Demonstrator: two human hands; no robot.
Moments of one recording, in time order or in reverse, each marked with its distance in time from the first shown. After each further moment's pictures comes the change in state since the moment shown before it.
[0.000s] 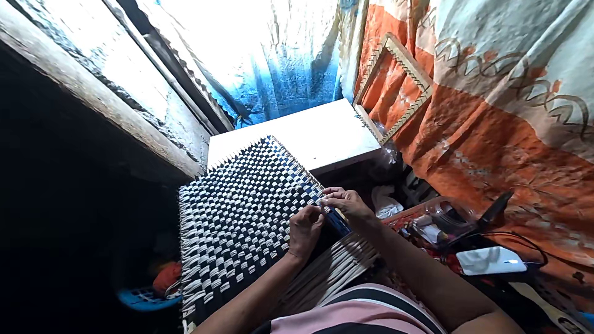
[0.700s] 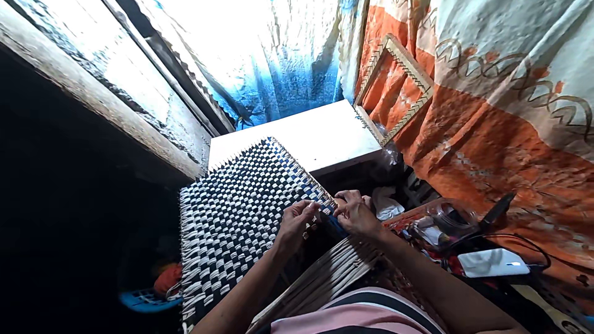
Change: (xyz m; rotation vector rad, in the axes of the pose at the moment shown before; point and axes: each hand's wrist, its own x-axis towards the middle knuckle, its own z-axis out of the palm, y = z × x) left_hand 0.027 0.011 -0.037 -0.691 -0.263 -0.454; right_hand -0.001 0.027 -0.030 -1.061 -0.111 -0.252
